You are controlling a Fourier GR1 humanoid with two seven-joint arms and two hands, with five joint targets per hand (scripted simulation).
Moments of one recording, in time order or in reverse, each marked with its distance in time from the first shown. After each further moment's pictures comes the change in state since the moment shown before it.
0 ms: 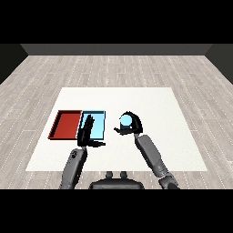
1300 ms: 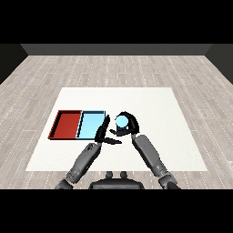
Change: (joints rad) left arm -0.239 -0.001 -0.282 0.348 0.138 0.251 -0.052; right arm -0.020 0.005 0.068 -0.048 -0.003 -0.001 0.015
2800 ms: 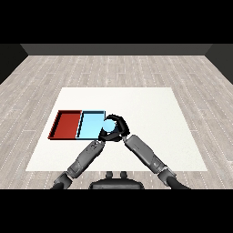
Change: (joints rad) left arm -0.101 0.037 -0.149 0.056 -0.020 0.222 0.026; right arm -0.109 -0.017 0.241 0.029 -0.091 -0.157 -0.002
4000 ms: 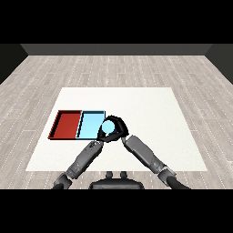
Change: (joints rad) left arm 0.017 -0.001 0.035 0.013 0.070 0.012 -0.027; right arm -0.003 -0.002 0.036 0.006 -0.097 0.008 -0.043
